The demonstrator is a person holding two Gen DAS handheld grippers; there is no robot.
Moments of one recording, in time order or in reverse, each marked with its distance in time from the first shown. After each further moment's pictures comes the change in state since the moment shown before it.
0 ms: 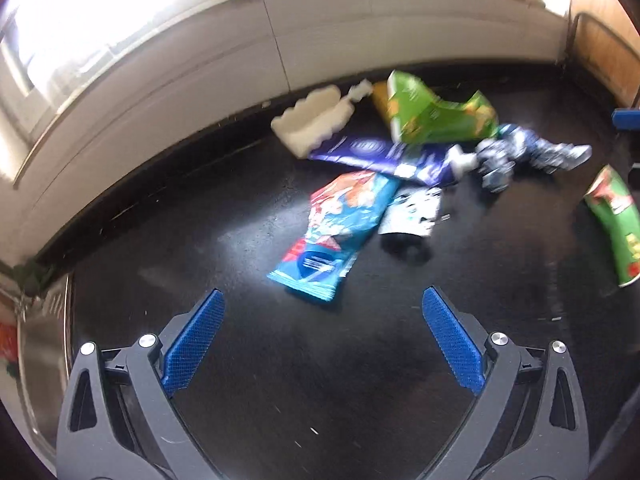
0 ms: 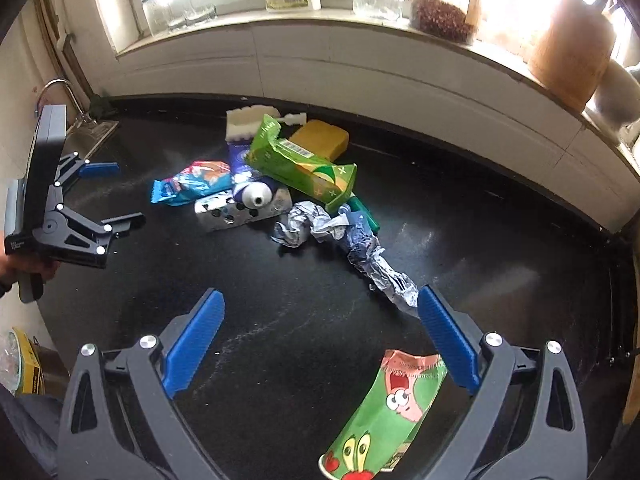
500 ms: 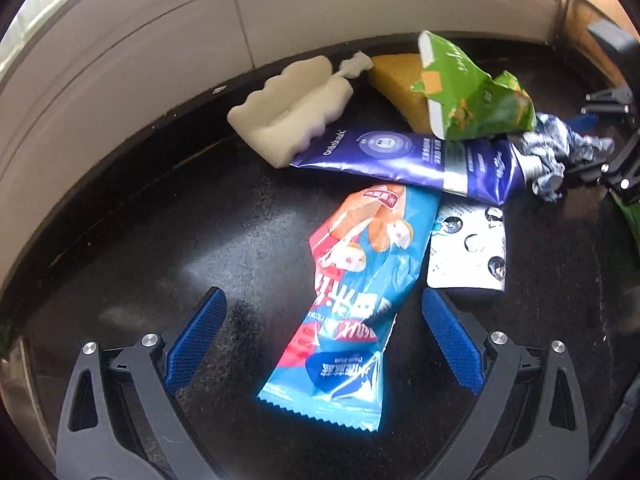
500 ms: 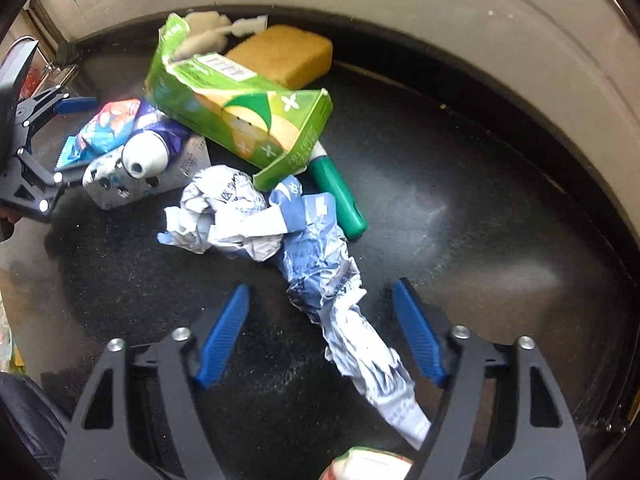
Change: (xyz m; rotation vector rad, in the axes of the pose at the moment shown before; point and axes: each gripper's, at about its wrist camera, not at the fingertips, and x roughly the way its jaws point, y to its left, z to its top) left arm 0.075 0.023 0.036 0.059 -0.003 -0.154; right arm 0.119 -0.030 0.022 -0.078 0.202 0.027
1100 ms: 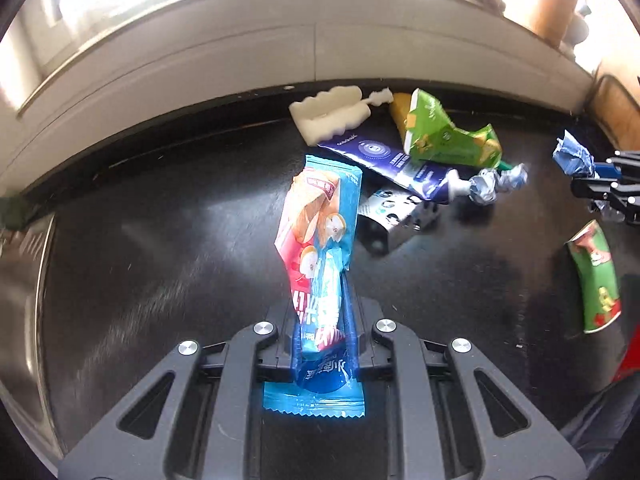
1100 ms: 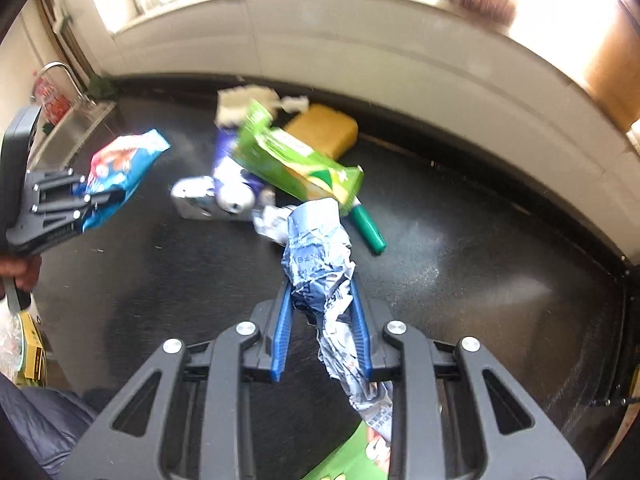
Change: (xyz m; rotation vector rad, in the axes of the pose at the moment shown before) left arm -0.107 -0.022 -0.034 -0.314 -0.013 0.079; right arm -0.104 0.038 -0.029 0.022 -0.191 0.022
